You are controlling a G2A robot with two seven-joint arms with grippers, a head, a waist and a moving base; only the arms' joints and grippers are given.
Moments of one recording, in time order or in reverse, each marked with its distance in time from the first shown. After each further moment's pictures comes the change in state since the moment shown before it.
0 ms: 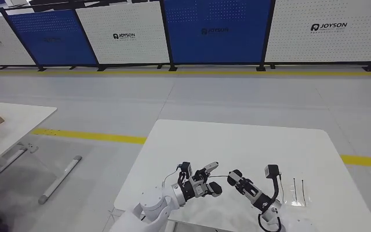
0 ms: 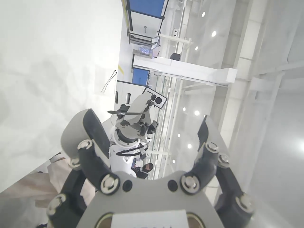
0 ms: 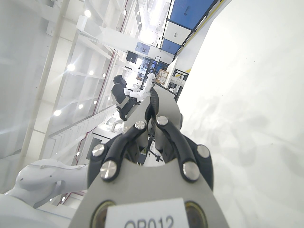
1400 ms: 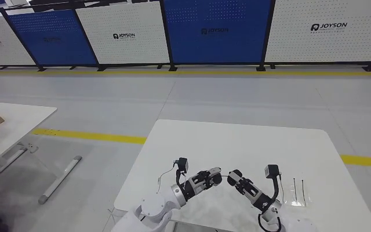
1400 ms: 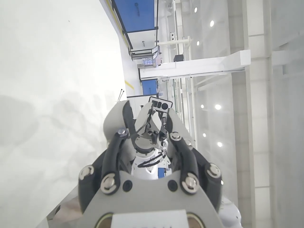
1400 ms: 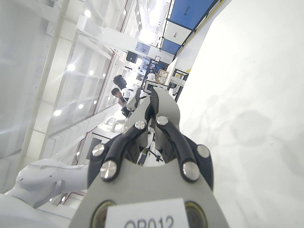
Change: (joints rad) left arm 0.004 0.009 0.026 0.020 0.224 -0.210 0.073; right arm 0.000 0.000 0.000 0.000 0.000 0.000 0.000
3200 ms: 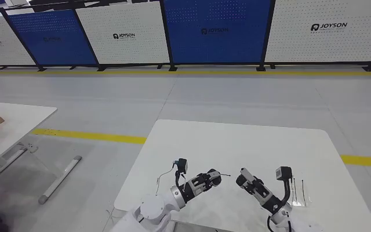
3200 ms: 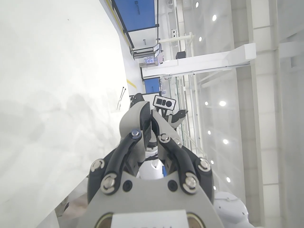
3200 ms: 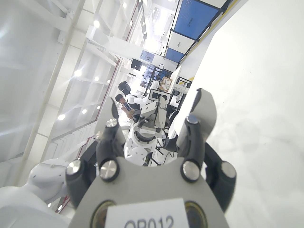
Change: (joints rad) left arm 0.020 0.018 -0.009 -0.026 0.036 -0.017 0.006; right arm -0.078 0.014 0.100 -0.055 0.043 -0.039 -0.008
